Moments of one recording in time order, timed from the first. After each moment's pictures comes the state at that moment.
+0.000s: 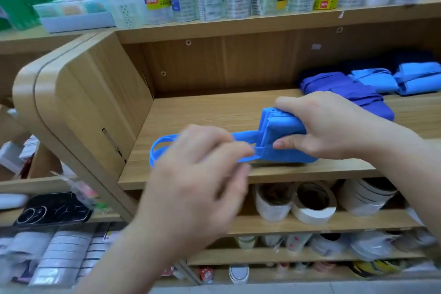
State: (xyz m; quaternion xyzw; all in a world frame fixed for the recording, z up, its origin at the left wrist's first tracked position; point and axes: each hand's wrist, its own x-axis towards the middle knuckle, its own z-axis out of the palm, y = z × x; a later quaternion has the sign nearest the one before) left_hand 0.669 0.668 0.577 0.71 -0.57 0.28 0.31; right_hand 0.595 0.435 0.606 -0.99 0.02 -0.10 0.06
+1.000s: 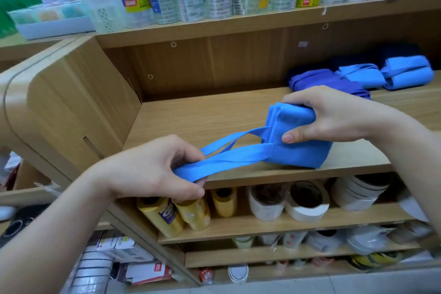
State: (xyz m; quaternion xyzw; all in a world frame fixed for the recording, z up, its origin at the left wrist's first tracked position) left_hand 0.749 0.660 0.592 0.69 -0.54 -0.38 0.30; right_hand 0.592 0.386 0.599 -0.95 0.04 -0.05 0.30
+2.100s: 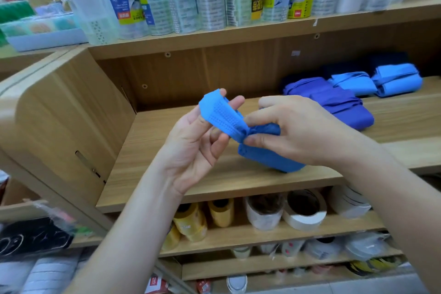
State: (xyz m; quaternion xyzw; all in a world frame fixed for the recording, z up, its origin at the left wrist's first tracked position) left_hand 0.724 0.591 0.580 0.39 -0.23 -0.45 0.77; right_hand 0.603 0.436 0.604 -0.98 0.02 -0.17 0.11
